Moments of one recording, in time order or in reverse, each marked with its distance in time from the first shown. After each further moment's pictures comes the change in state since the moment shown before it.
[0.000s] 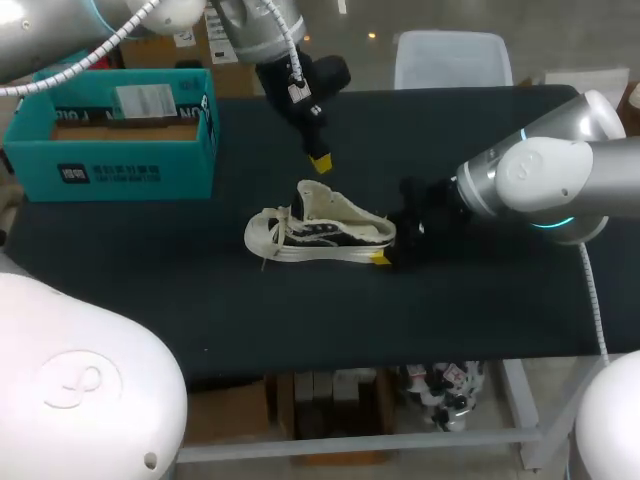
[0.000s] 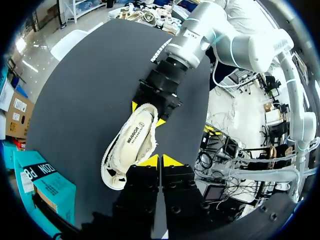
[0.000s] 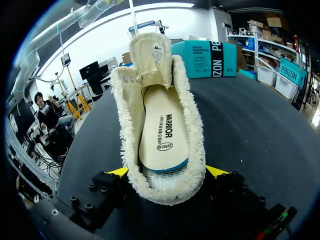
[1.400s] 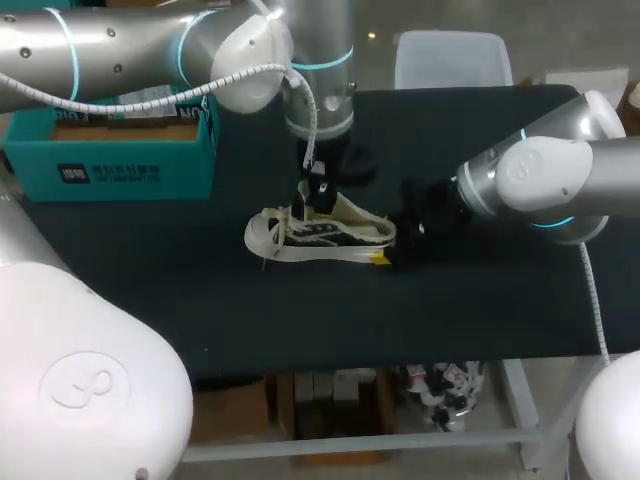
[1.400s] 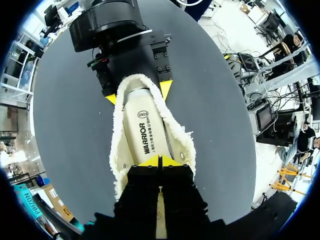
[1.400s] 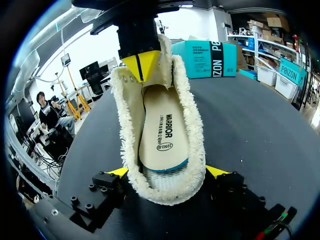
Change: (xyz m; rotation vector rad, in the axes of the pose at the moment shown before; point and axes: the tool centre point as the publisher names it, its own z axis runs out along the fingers) left arm -0.054 0.015 0.119 -0.261 -0.153 0.730; right arm 0.000 0.000 0.000 0.000 0.000 0.000
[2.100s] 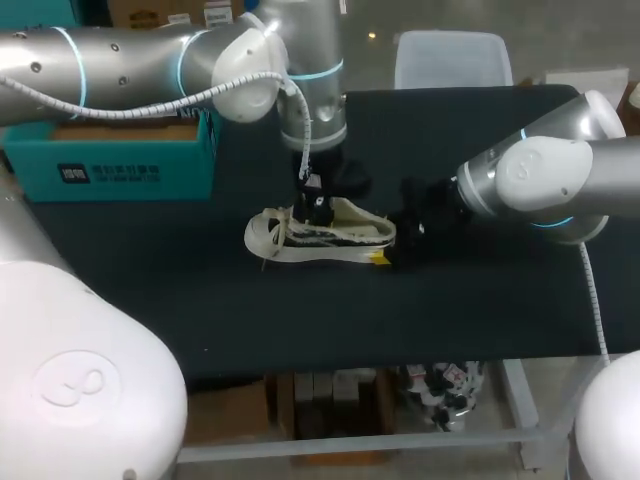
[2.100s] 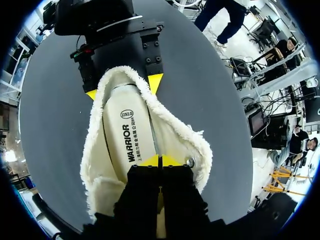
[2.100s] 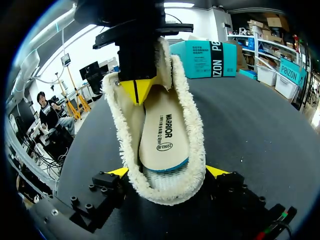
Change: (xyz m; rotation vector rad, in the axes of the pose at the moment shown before) left arm 0.013 0.000 0.030 0.036 0.106 -0.032; right arm 0.000 0.000 0.000 0.000 0.000 0.000
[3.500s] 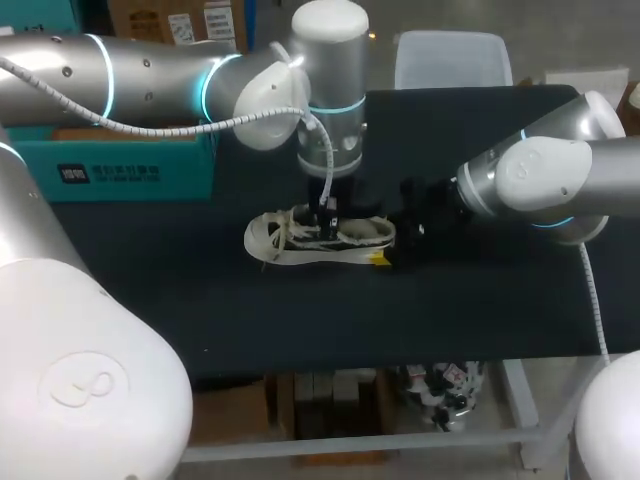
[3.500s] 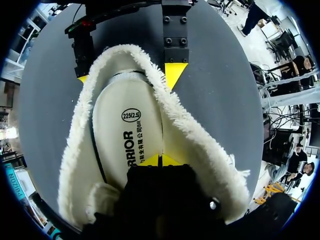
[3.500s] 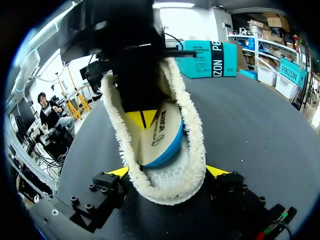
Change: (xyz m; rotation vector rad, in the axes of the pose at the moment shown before) left arm -0.003 -0.002 0.037 -0.089 -0.067 -0.140; right arm 0.001 -0.001 0.001 0.000 0.001 -0.001
